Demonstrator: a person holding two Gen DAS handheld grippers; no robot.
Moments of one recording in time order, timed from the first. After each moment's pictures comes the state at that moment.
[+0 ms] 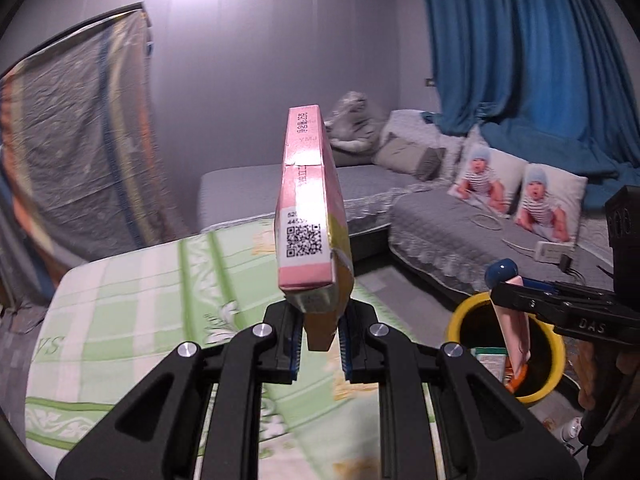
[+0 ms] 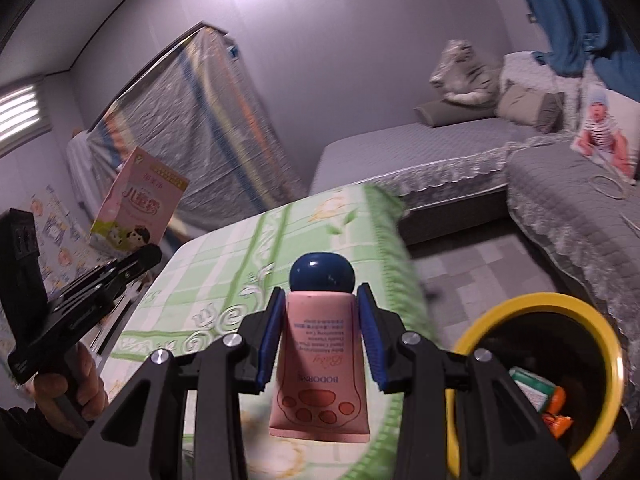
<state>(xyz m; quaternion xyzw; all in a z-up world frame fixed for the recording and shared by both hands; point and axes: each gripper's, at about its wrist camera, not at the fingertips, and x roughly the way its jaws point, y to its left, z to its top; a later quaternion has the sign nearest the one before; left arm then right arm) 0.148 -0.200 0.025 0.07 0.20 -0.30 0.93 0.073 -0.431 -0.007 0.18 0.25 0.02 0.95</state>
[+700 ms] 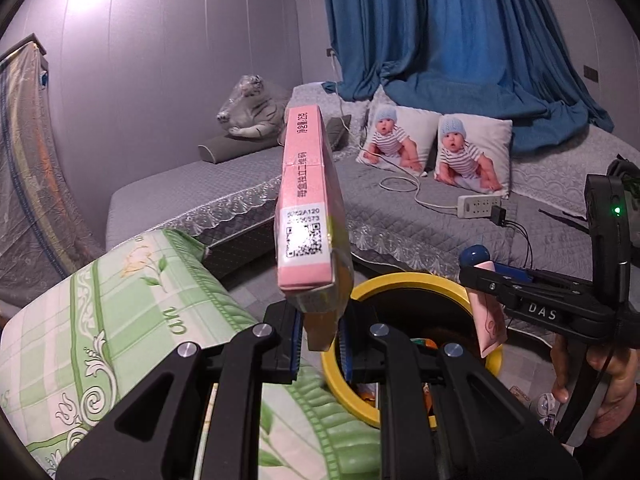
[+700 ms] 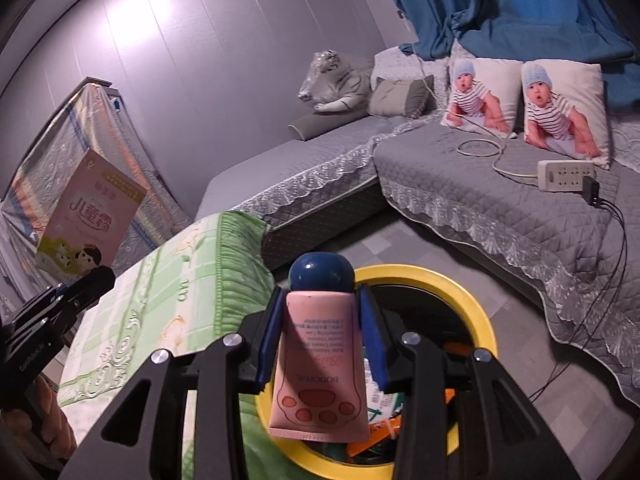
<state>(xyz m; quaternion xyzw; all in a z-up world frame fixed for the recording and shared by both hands) 0.081 -0.379 -0.009 0.15 0.21 -0.42 0.87 -0.023 -0.569 -0.068 0.23 0.24 -0.18 0.92</state>
